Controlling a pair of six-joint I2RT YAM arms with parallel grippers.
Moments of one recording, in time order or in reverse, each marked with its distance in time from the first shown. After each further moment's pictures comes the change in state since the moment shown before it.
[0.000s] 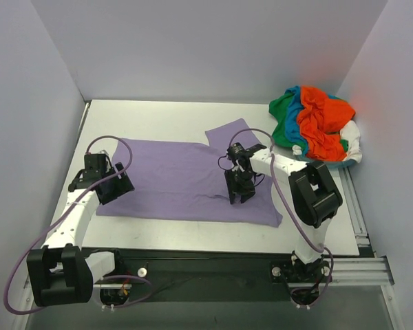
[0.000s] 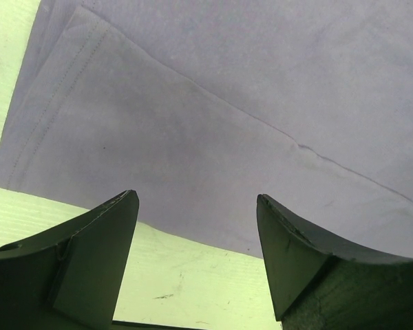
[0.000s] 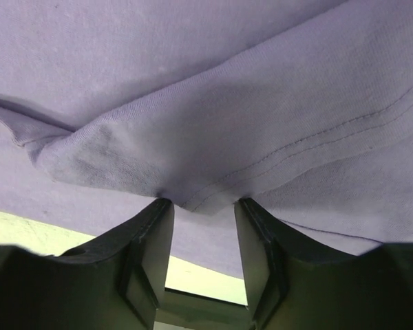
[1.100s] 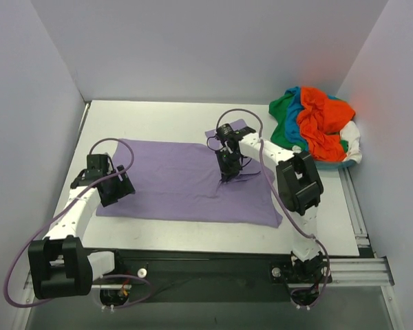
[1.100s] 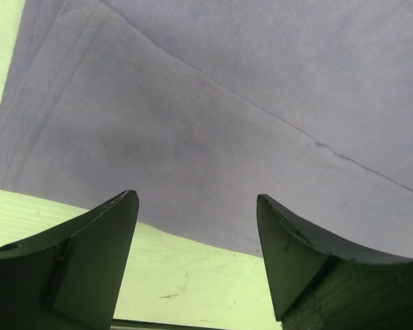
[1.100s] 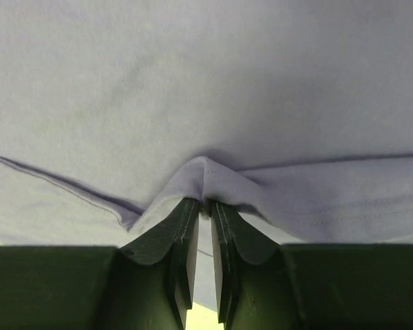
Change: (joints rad) left arm 0.000 0.057 -0.005 0.000 0.000 0.012; right arm 0.002 0.192 0.351 -0.034 0.029 -0.057
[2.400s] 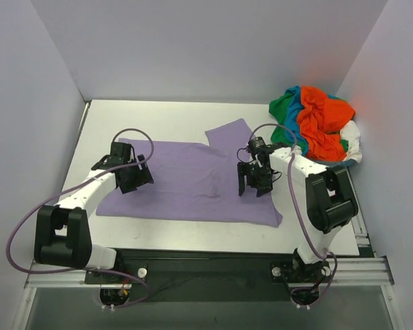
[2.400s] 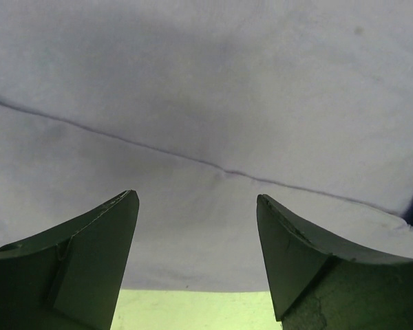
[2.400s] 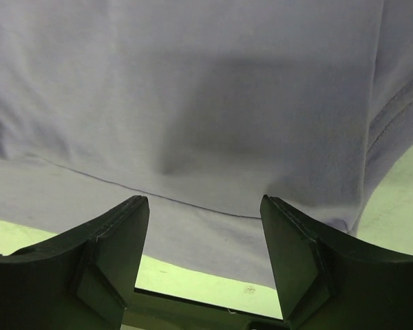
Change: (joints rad) left arm -0.202 0.204 0.115 0.108 -0.004 -0.098; right arm -0.159 -0.304 -0.410 0.074 -0.036 0.032
